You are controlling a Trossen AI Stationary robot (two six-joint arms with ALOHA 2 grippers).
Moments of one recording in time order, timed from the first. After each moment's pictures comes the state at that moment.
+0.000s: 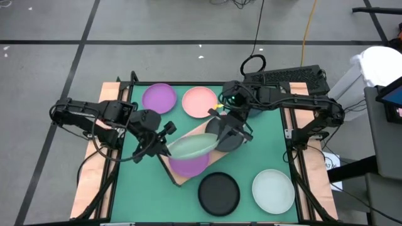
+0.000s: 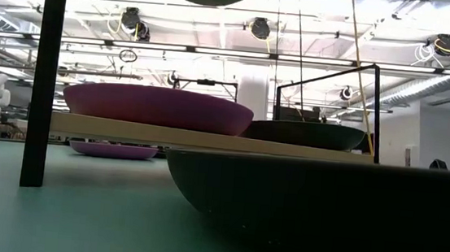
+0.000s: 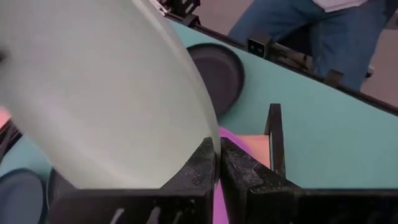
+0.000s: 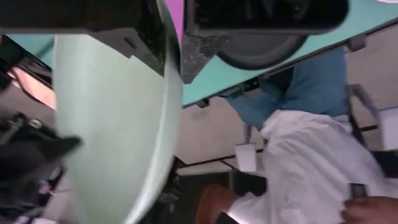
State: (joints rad) left arm -0.19 1.30 1.46 -0.96 0.32 0.70; right arm -0.16 1.52 1.46 -0.57 -0.99 -0.67
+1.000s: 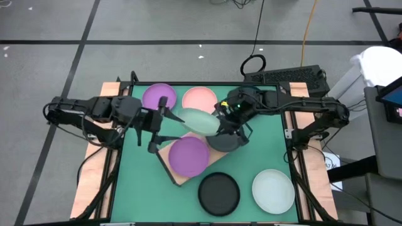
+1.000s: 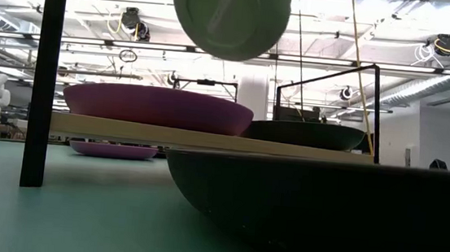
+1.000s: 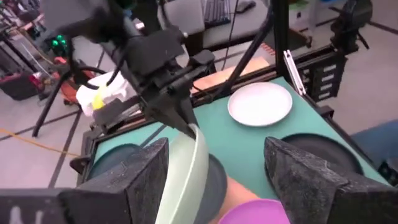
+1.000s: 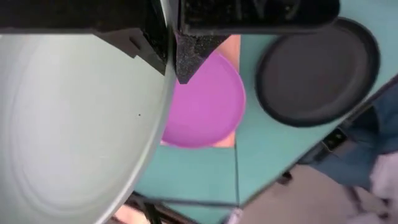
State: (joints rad) left arm -0.19 1.22 1.46 -0.59 -0.07 0.26; right arm -0.06 1.46 1.45 -0.73 -0.40 -0.49
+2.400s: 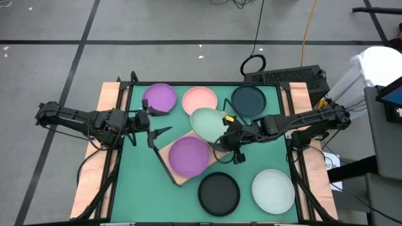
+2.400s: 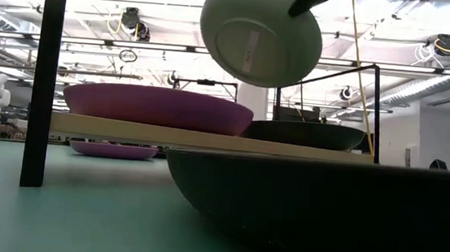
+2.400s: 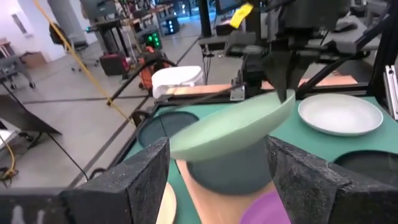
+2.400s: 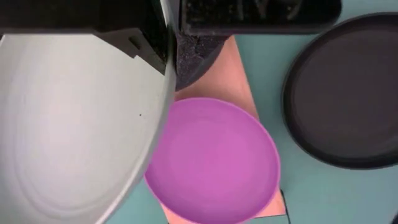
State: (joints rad) left arm -0.19 0.82 0.74 -0.10 -0.40 0.09; right arm 0.19 1.46 1.34 -0.77 0.14 -0.16
